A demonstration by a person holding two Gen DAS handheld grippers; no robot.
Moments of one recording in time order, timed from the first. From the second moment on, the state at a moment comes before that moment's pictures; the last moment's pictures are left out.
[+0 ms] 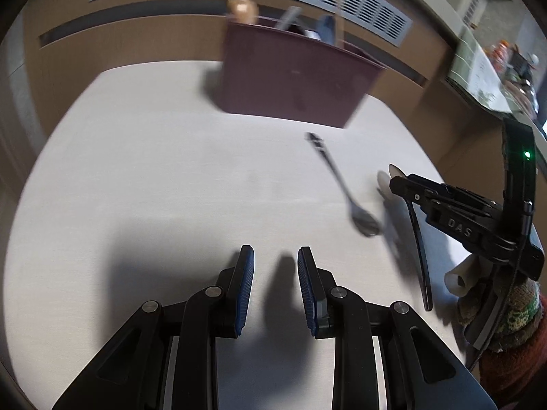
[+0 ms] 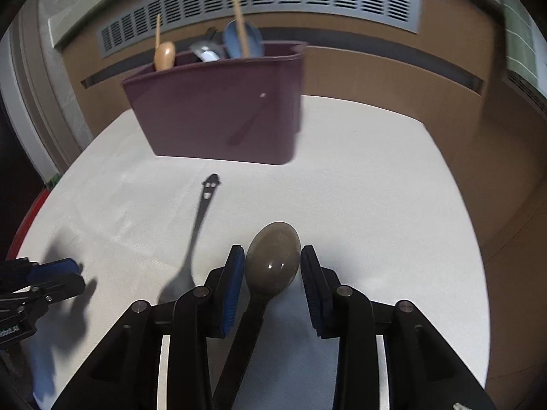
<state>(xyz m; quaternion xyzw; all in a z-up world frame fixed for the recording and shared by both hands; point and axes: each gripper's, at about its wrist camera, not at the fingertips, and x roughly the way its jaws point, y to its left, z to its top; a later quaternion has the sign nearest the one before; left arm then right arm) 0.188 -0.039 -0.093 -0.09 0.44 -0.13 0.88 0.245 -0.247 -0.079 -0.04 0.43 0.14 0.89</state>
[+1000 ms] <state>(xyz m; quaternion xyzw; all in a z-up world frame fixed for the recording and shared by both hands) 0.218 -0.087 -0.103 0.04 0.42 -0.14 0.89 0.197 -0.309 -0.079 0.02 0.42 0.12 0.90</state>
